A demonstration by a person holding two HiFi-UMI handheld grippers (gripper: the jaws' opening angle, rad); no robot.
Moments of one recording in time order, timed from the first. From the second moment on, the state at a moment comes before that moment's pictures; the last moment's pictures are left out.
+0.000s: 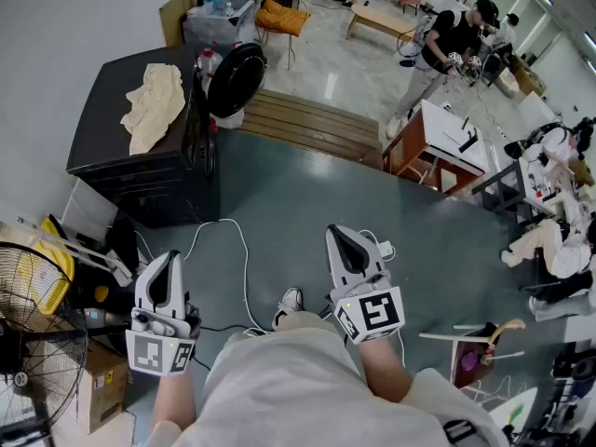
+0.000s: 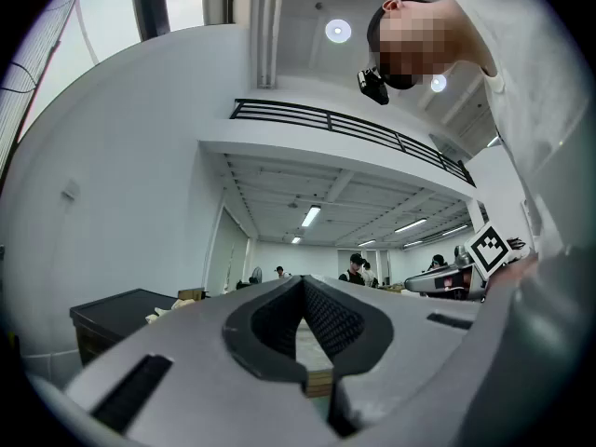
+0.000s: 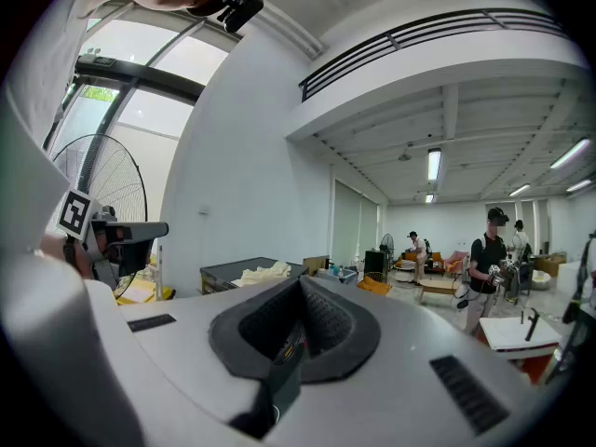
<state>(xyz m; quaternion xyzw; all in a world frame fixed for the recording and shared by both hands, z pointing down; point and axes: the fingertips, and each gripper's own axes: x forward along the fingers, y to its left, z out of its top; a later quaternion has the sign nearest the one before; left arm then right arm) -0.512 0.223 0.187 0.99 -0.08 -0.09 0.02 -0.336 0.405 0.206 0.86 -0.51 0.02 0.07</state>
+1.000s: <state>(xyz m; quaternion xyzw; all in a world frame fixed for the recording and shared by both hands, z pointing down) -0.367 0.245 0.187 0.99 -0.08 -0.07 0.01 -0.195 0.420 0.218 0.84 -0.53 0.02 0.04</state>
